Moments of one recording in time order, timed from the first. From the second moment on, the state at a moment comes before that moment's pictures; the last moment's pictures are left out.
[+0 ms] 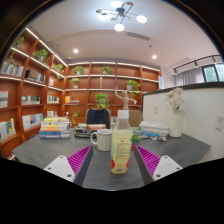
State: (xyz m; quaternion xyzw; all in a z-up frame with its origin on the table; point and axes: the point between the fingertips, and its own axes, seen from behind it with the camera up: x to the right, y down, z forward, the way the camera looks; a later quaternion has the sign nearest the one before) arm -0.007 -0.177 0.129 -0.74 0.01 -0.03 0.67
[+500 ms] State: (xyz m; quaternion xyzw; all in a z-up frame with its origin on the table) arm 0.022 -0.079 0.082 -0.77 0.01 -0.02 0.64
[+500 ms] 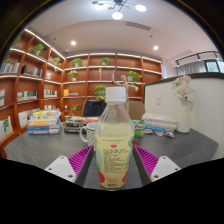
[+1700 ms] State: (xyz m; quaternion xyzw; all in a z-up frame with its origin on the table) arm 0.114 0.064 0.096 -0.68 -0.37 -0.35 0.52
